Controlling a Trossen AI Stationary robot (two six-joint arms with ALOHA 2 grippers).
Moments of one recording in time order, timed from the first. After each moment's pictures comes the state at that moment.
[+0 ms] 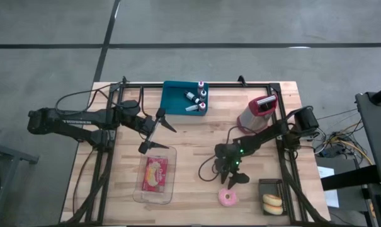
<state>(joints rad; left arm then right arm) 0.10 1.05 0.71 0.09 0.48 0.24 0.20 1.79 0.69 0.18 -0.84 0.13</state>
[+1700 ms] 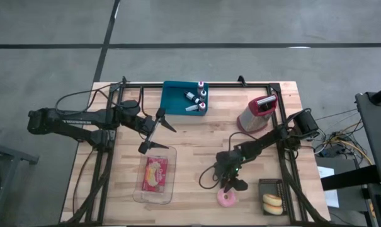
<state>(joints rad) 0.09 1.05 0.71 0.09 0.48 0.24 0.31 1.82 0.70 0.27 -0.68 0.22</state>
